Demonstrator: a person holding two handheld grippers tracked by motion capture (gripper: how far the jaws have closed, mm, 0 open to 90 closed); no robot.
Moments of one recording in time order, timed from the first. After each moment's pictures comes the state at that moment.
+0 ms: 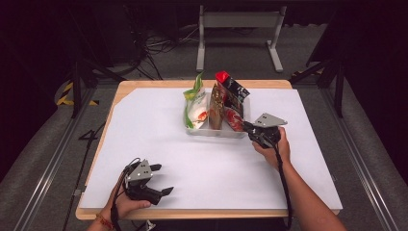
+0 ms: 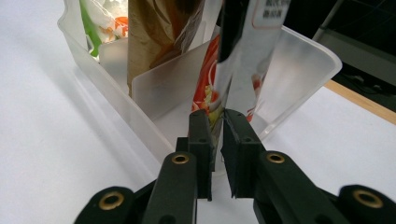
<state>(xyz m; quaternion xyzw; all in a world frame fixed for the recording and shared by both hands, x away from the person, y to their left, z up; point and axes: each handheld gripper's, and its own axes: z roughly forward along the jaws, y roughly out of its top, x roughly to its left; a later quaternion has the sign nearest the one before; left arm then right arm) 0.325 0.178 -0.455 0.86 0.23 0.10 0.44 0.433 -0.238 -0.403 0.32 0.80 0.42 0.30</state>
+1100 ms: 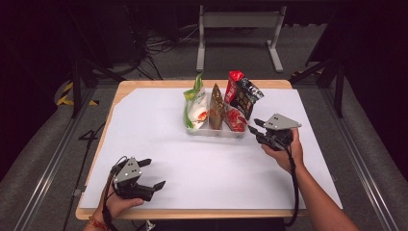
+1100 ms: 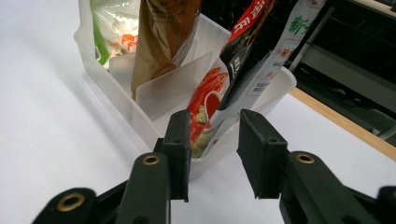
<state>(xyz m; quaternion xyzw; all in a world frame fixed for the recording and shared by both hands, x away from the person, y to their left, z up) 0.319 0.203 -0.439 0.83 0.26 0.16 0.46 0.407 -0.256 -0.373 0.30 0.80 0.41 0.32</state>
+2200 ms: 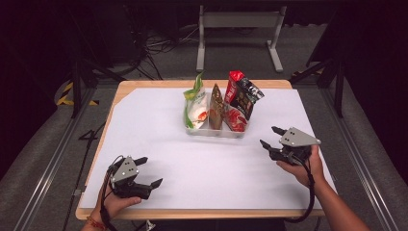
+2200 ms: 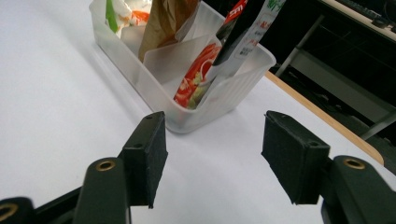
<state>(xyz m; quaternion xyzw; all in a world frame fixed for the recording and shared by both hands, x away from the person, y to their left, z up) 0.320 0.206 -0.439 0.83 0.27 0.17 0.46 0.361 -0.288 -0.371 0.27 0.81 0.39 0.35</state>
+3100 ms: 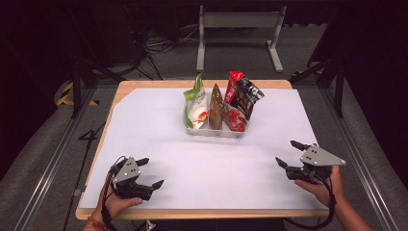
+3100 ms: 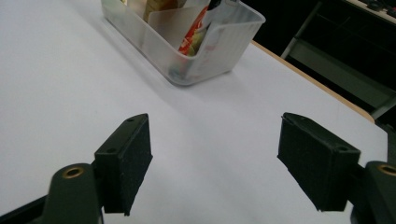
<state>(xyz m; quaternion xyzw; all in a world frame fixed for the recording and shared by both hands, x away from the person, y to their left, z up) 0.320 0.202 -0.441 0.84 0.26 0.17 0.45 0.318 -0.336 -0.391 0.29 0.80 0.40 0.34</state>
